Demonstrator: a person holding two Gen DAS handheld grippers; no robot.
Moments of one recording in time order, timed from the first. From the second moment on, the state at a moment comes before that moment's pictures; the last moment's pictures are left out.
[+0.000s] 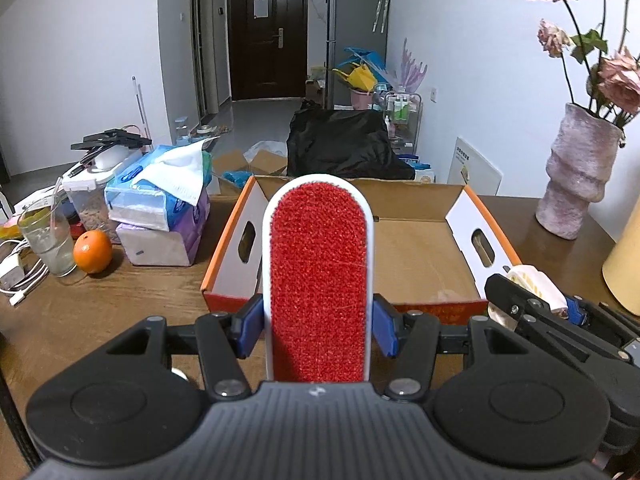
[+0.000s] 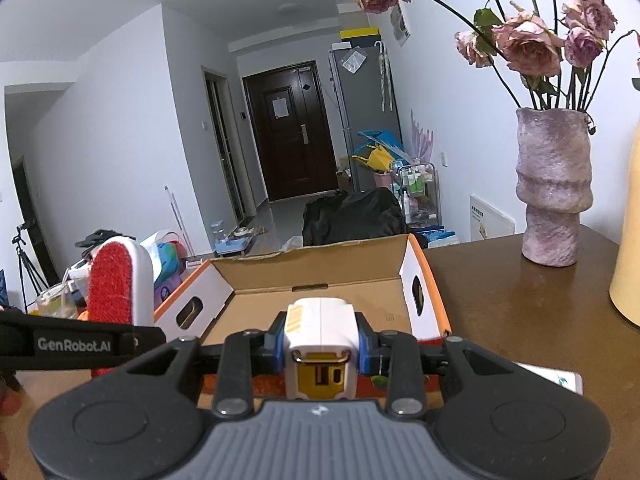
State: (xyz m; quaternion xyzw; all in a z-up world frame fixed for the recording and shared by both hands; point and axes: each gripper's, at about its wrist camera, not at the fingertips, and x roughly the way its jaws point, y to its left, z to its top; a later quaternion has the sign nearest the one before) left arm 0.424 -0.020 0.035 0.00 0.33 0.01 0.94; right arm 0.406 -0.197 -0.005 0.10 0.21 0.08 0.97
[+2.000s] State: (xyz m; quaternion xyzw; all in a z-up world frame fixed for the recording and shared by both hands) left arm 0.572 0.007 0.028 0.01 0.36 0.06 0.93; right arm 0.539 -0.175 -0.023 0.07 0.29 0.04 0.96
